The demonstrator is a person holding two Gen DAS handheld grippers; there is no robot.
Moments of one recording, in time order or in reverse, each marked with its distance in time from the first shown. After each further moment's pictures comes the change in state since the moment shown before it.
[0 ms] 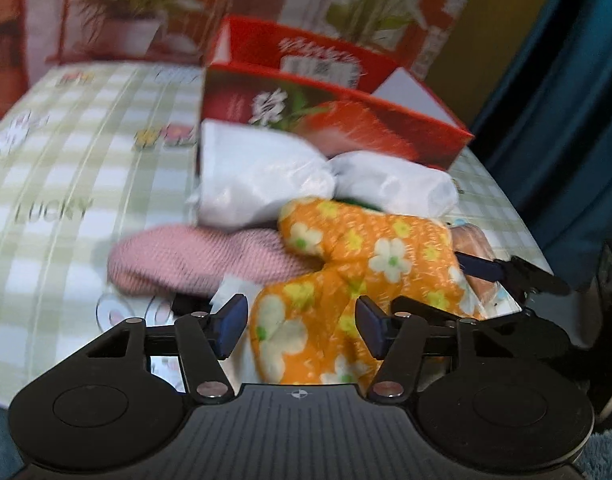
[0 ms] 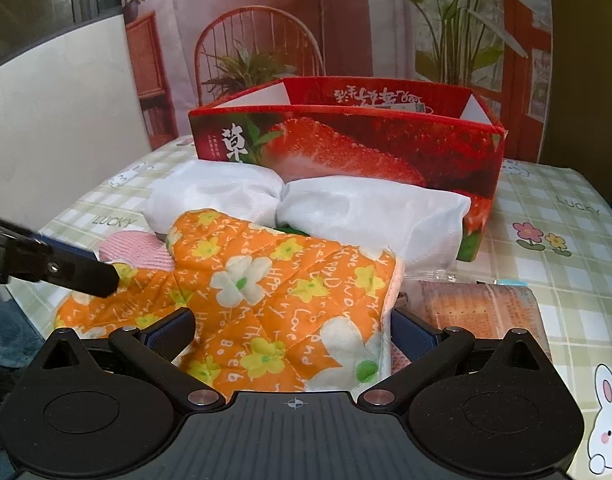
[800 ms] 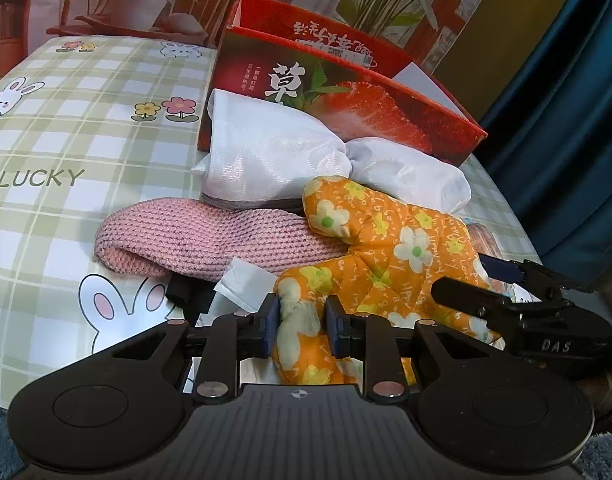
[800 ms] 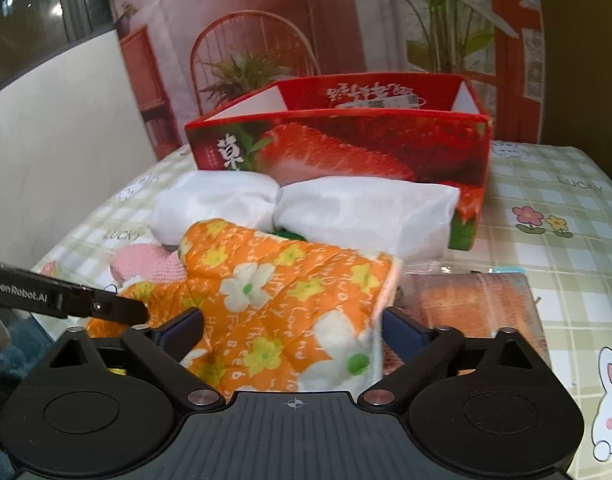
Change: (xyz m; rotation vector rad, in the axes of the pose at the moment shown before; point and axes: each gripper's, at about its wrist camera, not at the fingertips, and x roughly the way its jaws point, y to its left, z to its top) left arm 0.022 0.018 -0.011 -0.039 0.002 -0.046; right arm -0.010 -0.012 0.004 0.087 0.010 0.044
